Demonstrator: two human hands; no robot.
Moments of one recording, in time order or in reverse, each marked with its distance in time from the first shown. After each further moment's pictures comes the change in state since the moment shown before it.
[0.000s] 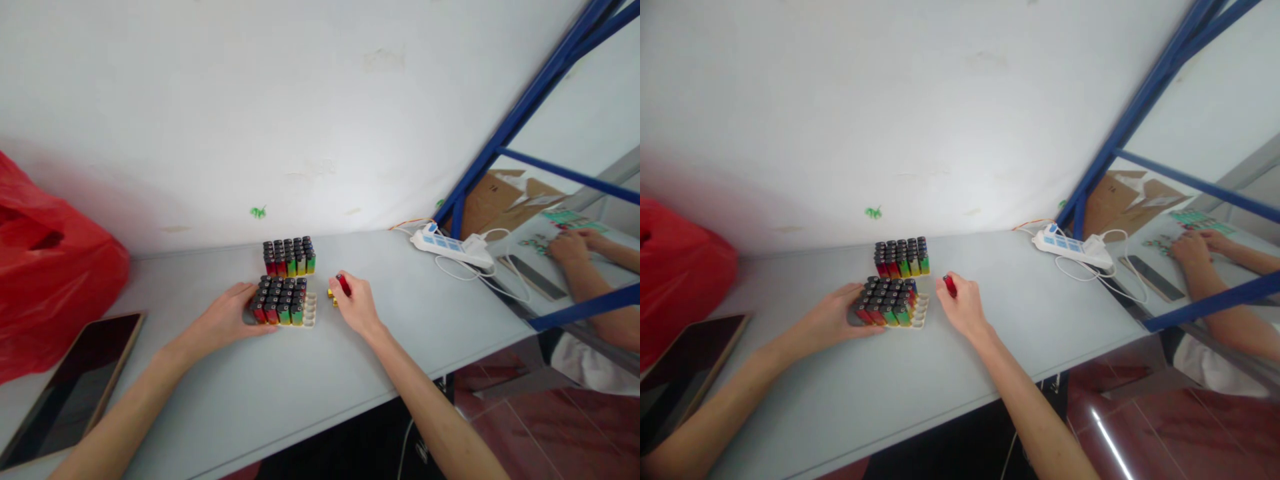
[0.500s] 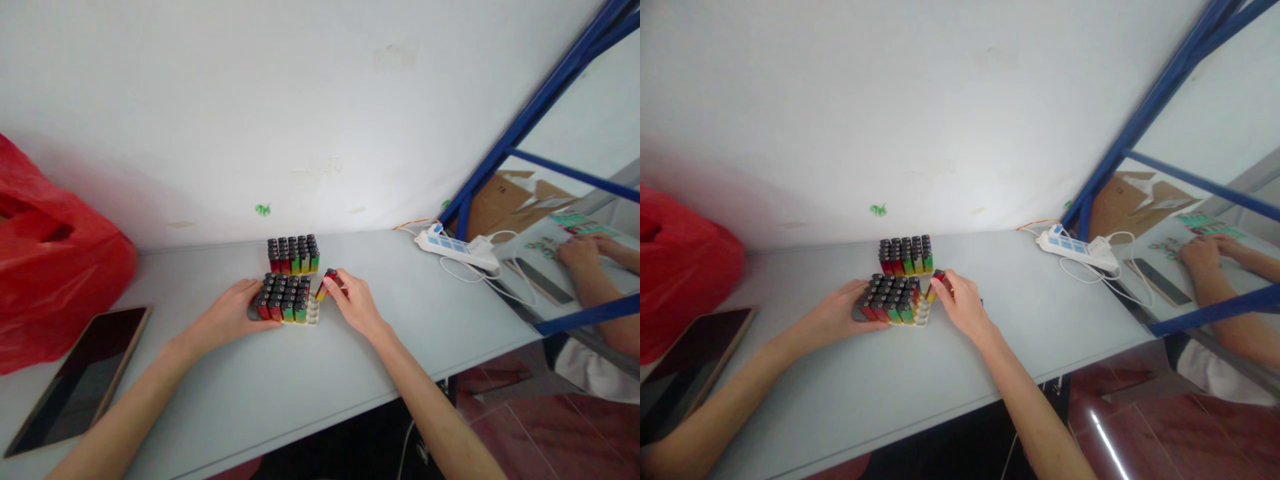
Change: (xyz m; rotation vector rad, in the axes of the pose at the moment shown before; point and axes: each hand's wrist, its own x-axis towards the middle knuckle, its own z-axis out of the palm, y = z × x) left_hand 0.000 -0.004 0.003 0.013 -0.031 0.015; right_hand 0.002 0.008 0.001 -0.044 -0.157 -0.122
